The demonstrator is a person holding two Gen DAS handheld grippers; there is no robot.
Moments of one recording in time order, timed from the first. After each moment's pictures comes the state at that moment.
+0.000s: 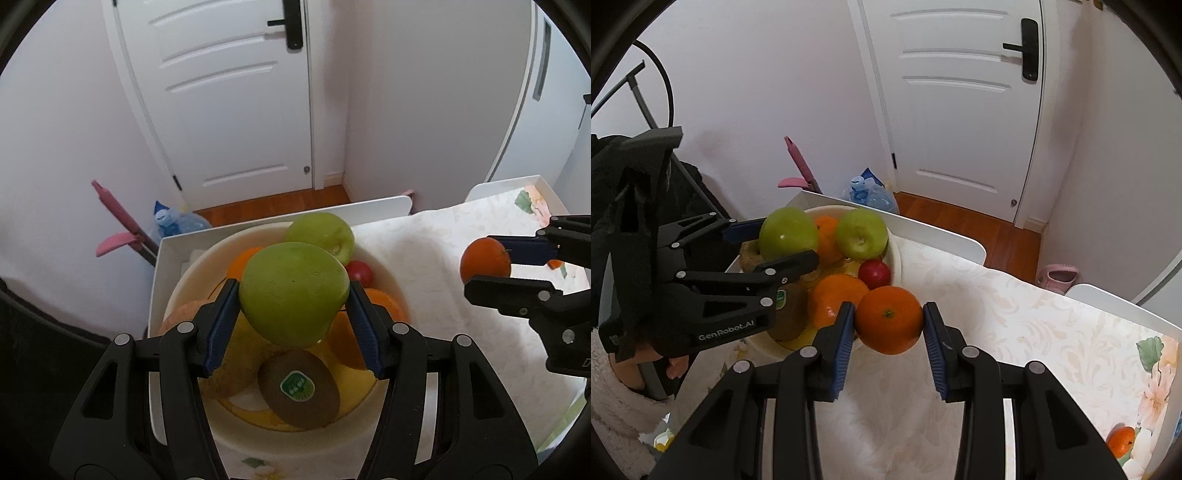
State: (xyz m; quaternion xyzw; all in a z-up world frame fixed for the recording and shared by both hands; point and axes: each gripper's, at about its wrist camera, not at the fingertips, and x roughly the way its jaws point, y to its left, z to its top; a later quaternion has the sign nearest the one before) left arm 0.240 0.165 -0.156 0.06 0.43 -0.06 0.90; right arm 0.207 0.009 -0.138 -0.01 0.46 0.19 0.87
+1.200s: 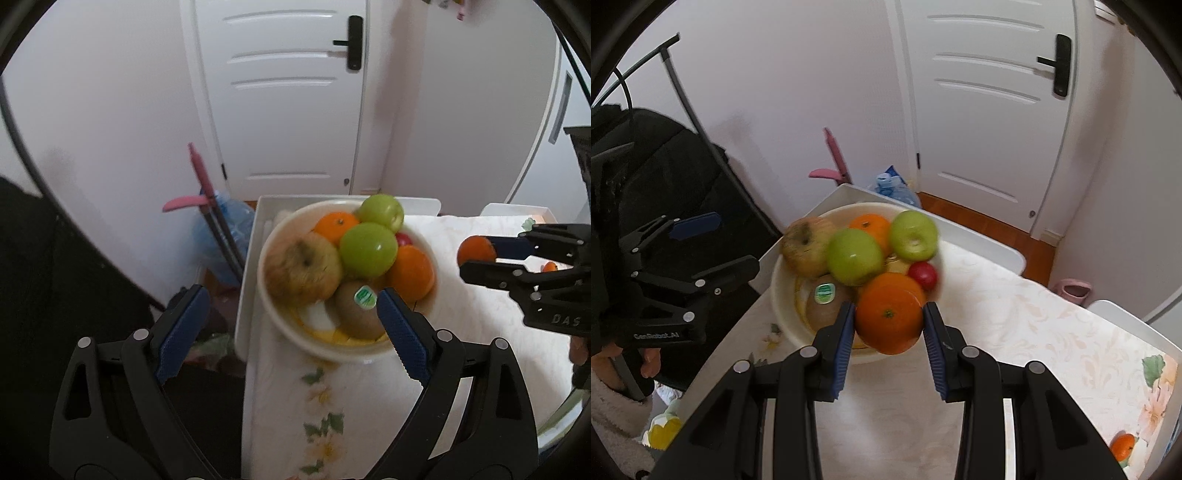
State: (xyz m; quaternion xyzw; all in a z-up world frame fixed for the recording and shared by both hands) left arm 0.149 0.236 -0.120 0.00 0.41 0.03 0.91; right arm 0.187 0.048 -0.128 -0.04 0.45 0.24 0.86
